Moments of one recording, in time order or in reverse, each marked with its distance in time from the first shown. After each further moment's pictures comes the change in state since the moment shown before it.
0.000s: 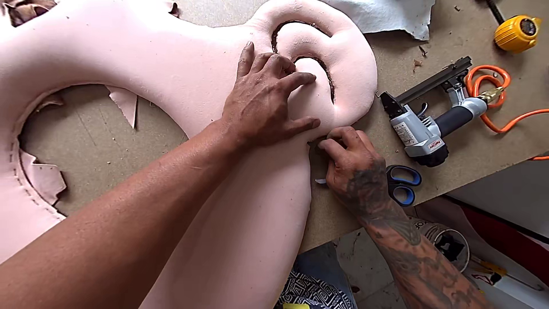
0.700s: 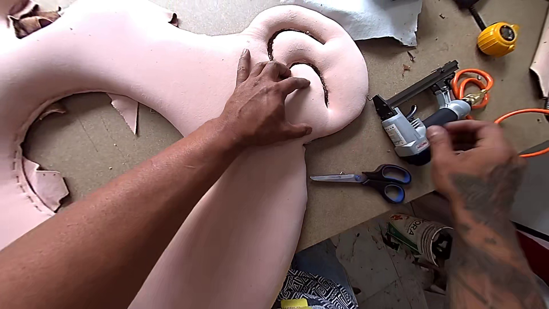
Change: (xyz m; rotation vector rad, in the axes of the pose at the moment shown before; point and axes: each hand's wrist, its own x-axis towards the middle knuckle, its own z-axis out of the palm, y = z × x) left_hand 0.006 0.003 -0.010 -0.031 -0.124 -0.027; right_hand -0.024 0.098 -0.102 -0.098 0.035 0.650
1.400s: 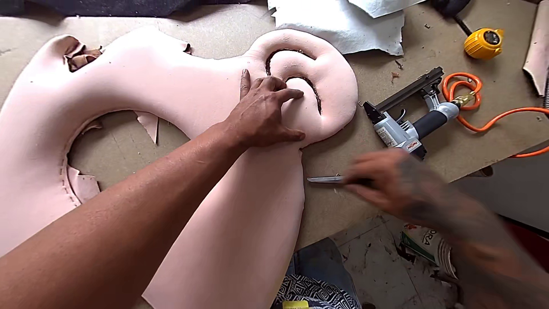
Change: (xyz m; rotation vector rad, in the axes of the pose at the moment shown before) left_hand 0.007 0.008 -0.012 -0.013 -0.109 -0.064; right_hand -0.008 -0.045 0.001 0.094 -0.509 -0.839
